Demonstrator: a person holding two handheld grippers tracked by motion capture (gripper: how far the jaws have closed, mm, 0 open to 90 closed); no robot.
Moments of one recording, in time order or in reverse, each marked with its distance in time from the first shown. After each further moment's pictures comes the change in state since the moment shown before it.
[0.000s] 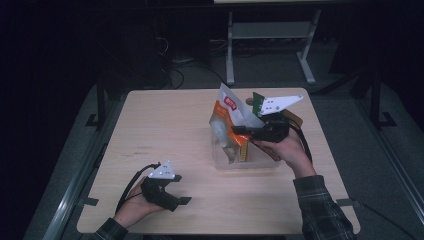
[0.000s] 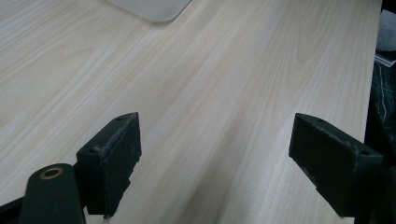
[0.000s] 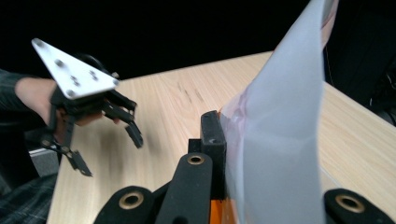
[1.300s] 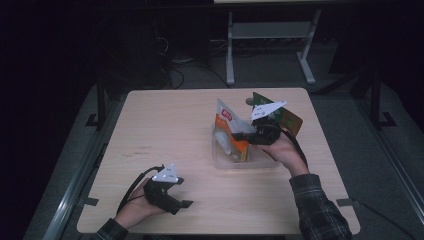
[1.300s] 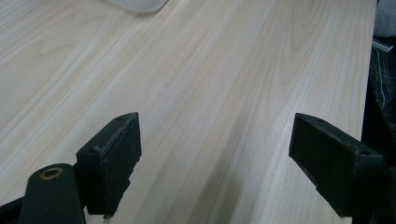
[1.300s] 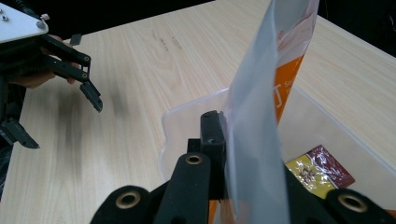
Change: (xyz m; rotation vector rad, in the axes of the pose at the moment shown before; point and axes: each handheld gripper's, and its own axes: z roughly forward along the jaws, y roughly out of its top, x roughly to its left) left arm -0.006 -0.001 0.007 0.032 -0.020 0.023; right arm -0.024 -0.034 0.032 0.170 -0.047 0.062
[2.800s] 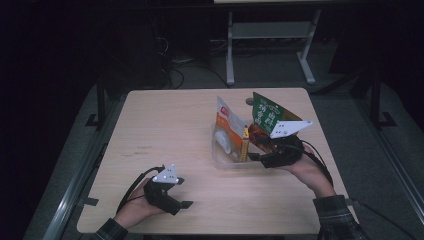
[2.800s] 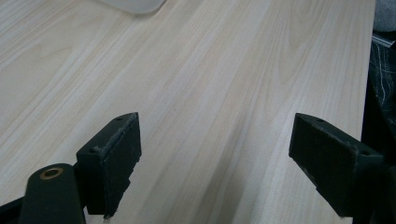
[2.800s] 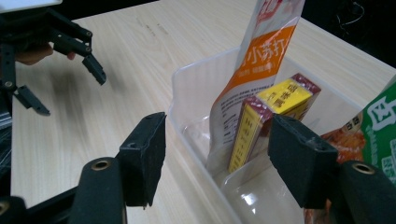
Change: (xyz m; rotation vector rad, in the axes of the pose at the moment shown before) left arm 0.000 0.001 -0.001 0.009 0.004 0.036; right arm 0.043 -0.035 -0.053 -0.005 -0.147 0.003
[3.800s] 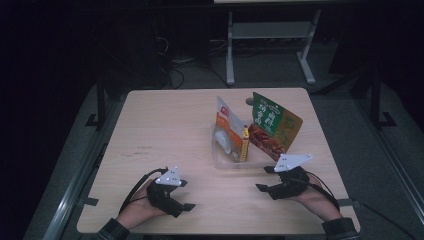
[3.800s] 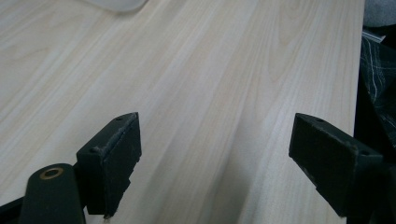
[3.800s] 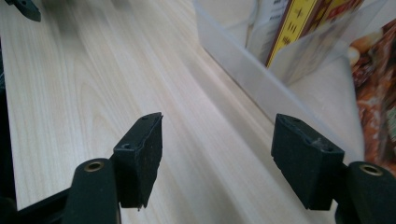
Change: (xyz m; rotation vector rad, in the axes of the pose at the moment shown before) left arm -0.005 0.000 0.008 0.015 -0.034 0.020; right arm 0.029 -0.080 0.007 0.137 -0.007 0.015
